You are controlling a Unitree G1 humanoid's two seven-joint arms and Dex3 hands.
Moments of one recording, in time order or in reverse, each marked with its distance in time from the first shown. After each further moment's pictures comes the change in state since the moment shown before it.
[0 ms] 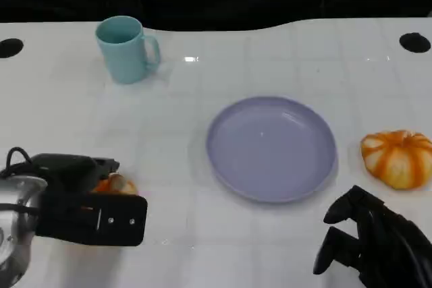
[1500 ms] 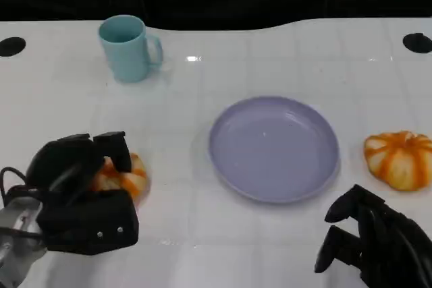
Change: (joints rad) left arm -0.106 -0.092 -0.009 0.539 -0.210 -0.484 0.792; right arm -0.008 -0.001 -0.007 0.006 -0.001 -0.001 0.009
